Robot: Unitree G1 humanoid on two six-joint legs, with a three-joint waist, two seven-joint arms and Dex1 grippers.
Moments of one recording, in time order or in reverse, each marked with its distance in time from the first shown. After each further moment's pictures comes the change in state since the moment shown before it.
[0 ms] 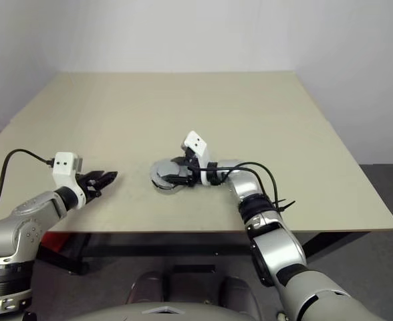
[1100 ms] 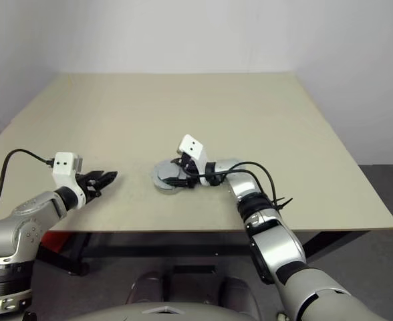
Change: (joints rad) left arm 0.000 0.000 0.000 0.000 0.000 0.000 0.003; right arm -0.025 0.004 0.024 0.060 -0.092 -0.095 -0.044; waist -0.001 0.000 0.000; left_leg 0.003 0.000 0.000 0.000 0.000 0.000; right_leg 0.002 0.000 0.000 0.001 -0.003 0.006
